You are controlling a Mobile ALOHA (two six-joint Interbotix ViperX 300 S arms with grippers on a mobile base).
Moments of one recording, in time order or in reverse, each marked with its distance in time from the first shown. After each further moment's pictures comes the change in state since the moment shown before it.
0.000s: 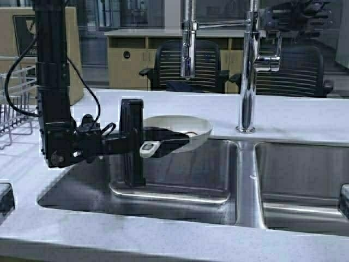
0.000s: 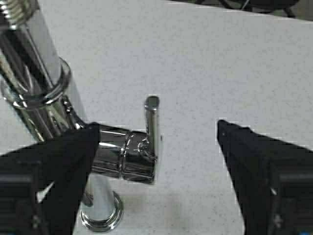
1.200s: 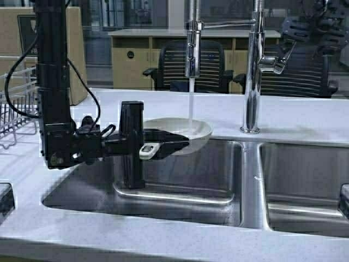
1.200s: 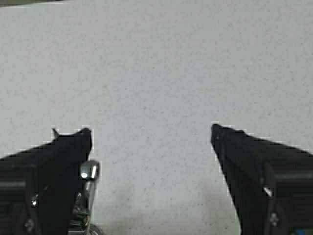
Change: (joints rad) left arm -0.002 0.008 0.000 0.000 0.000 0.000; right arm -0.146 0.104 -0.100 0.123 0.003 0.060
